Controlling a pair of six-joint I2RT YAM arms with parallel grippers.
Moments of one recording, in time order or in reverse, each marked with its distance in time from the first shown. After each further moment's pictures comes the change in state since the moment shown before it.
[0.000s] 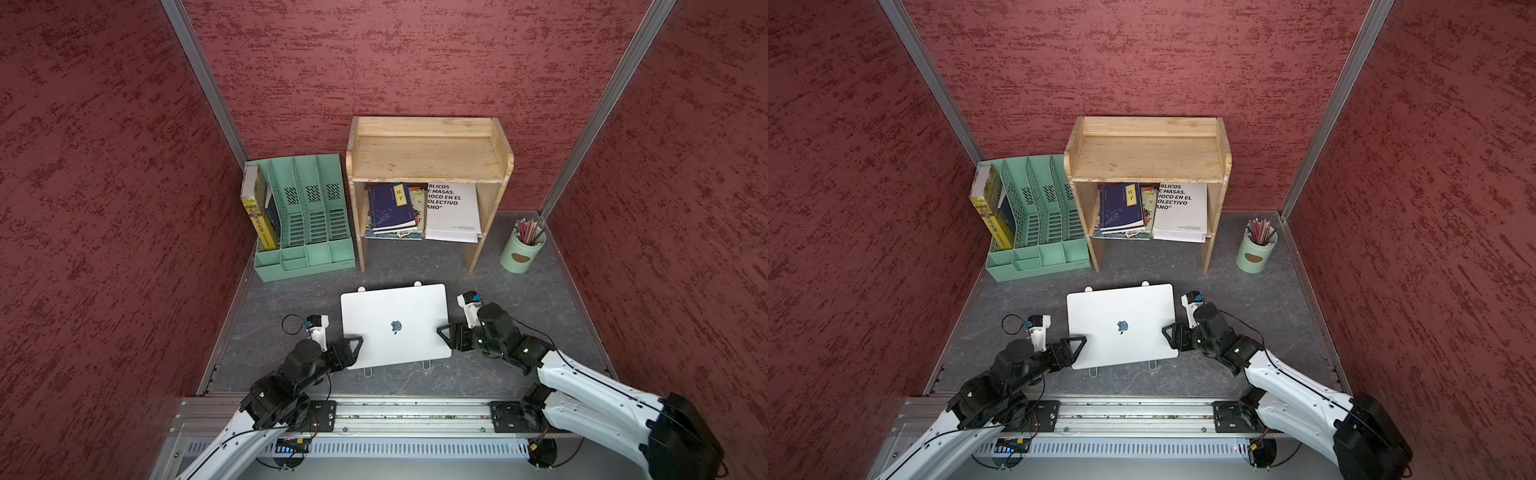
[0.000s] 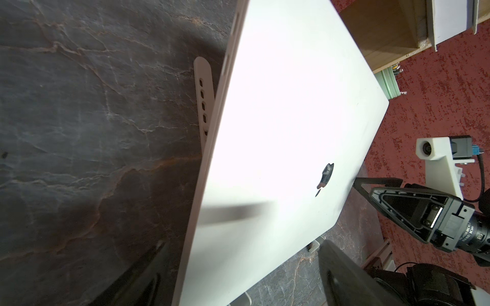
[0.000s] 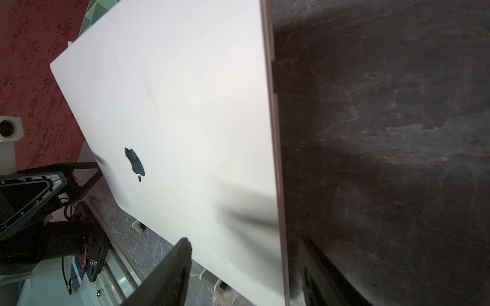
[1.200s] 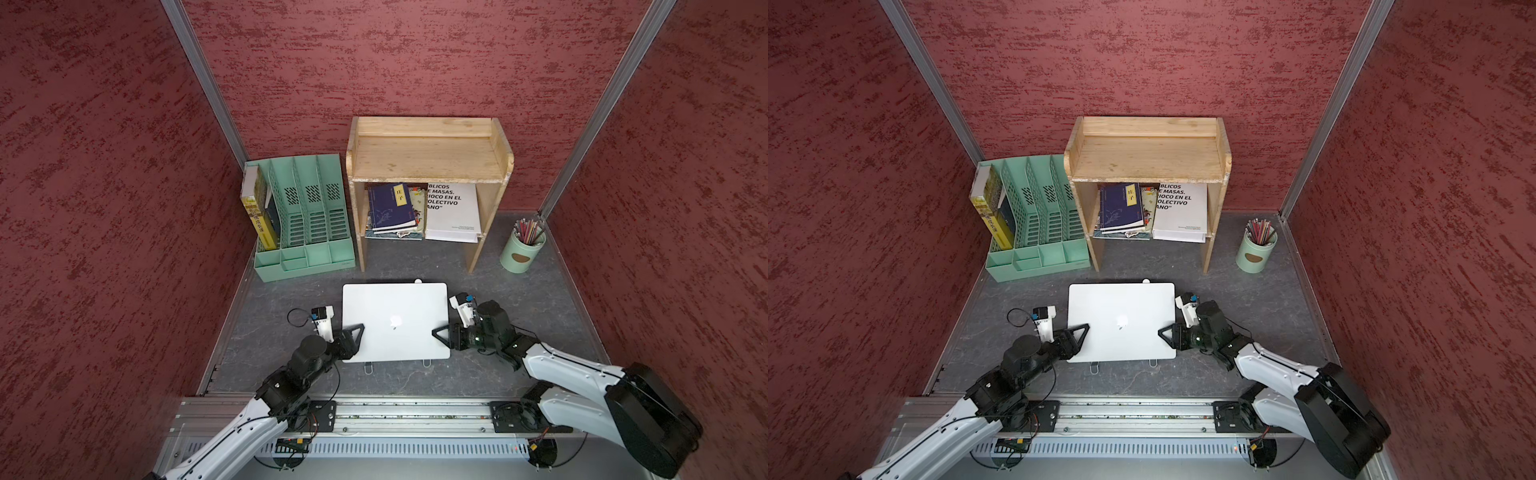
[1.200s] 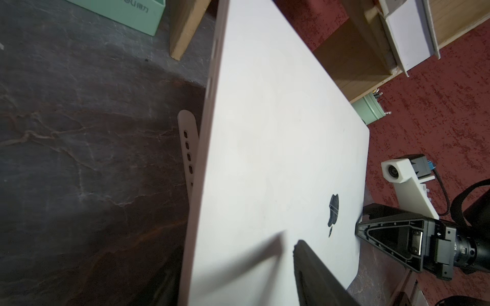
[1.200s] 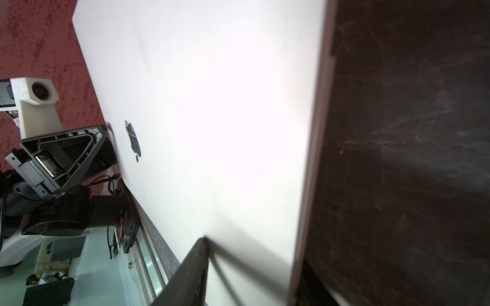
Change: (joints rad) left arm 0.011 0.173 -0.095 0.426 -0.073 0.100; right arm -0.087 0.196 -0.074 0.333 -0.288 0.001
